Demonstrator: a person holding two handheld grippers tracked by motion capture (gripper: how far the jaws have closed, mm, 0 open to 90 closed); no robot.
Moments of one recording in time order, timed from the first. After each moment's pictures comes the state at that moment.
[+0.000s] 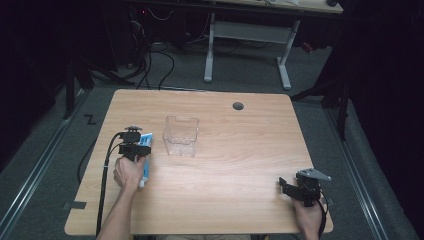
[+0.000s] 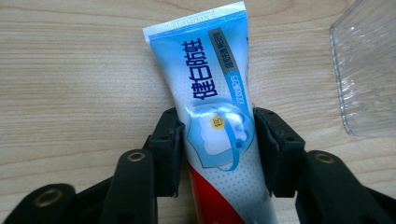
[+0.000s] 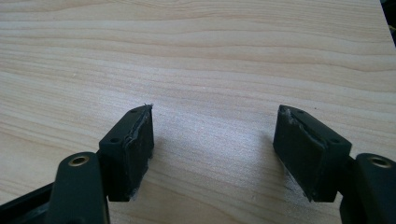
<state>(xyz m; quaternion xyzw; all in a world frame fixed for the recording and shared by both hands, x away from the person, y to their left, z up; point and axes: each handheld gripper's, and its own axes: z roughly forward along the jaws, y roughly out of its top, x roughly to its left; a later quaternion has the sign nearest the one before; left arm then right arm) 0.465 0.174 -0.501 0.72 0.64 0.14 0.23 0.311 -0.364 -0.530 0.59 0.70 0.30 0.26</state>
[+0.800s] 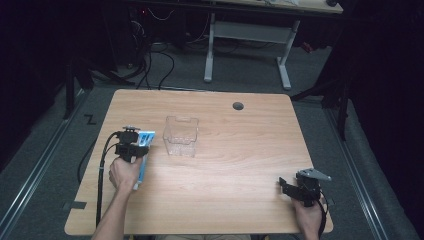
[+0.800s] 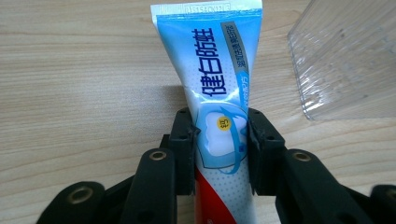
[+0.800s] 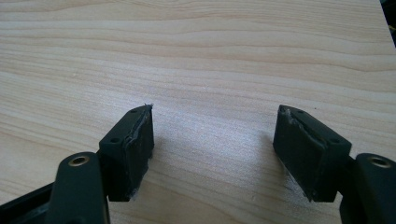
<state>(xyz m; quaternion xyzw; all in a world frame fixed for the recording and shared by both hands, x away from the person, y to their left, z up) 0.448 0.181 -0.479 0.74 0.60 0.14 0.27 0.311 -0.364 -0.530 0.59 0.70 0.30 0.26</state>
